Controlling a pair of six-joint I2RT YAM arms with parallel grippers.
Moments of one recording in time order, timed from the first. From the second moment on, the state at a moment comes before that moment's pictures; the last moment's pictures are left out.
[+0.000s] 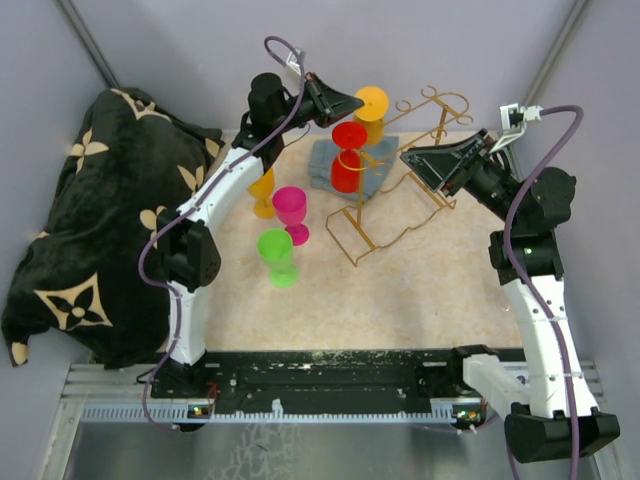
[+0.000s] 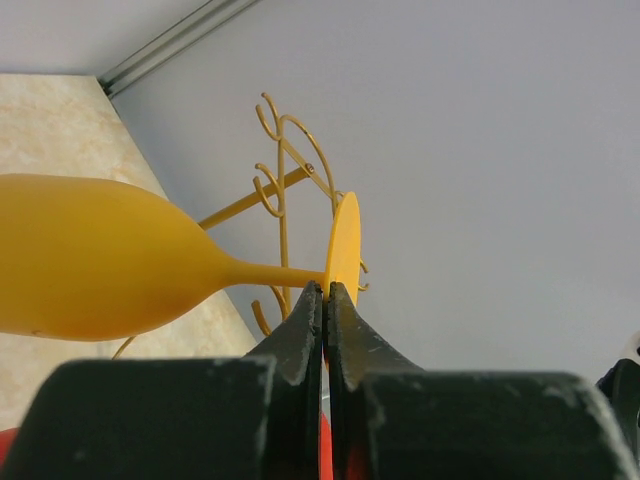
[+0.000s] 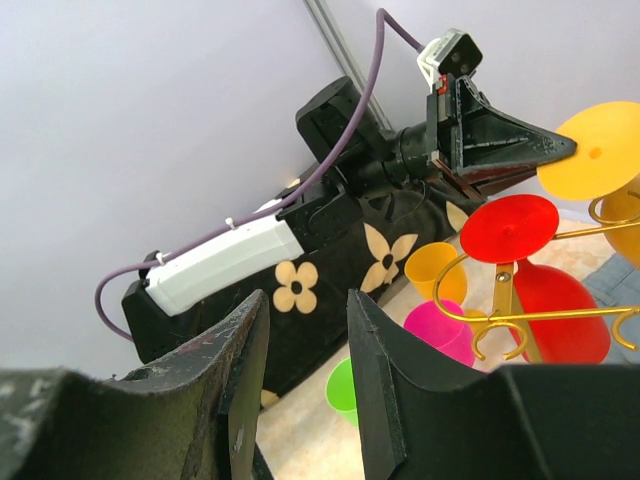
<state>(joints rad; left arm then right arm) -0.47 2.13 2.08 0.20 0.57 -1.13 0.09 0.93 1.16 0.15 -0.75 0.79</state>
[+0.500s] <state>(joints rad) -0.48 2.13 2.06 0.17 0.58 -1.12 0.09 0.93 1.16 0.15 -0.75 0.80</state>
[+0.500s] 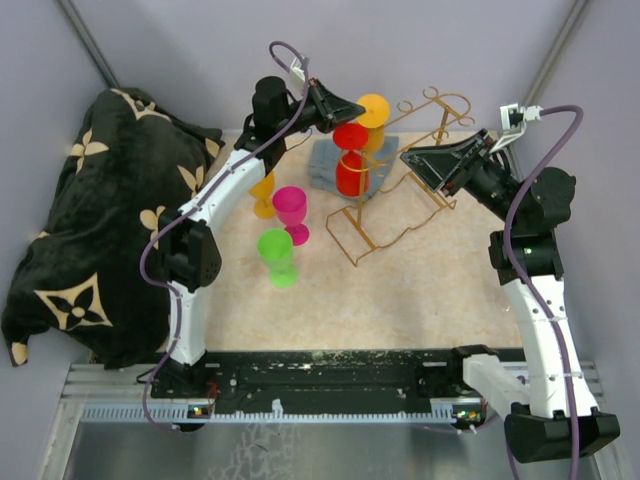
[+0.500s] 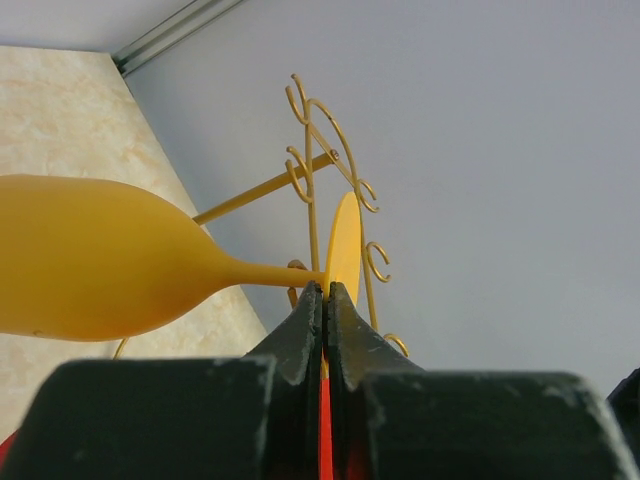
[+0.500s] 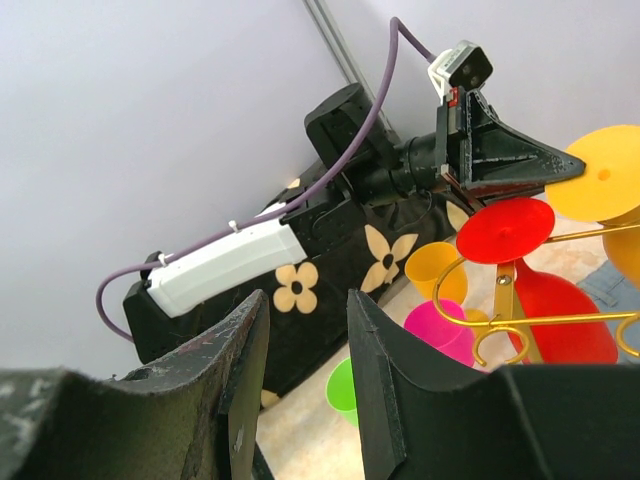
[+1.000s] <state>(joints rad) -0.49 2.13 2.05 0.16 0.59 -1.10 0.09 0.93 1.14 0.16 -0.75 0.80</state>
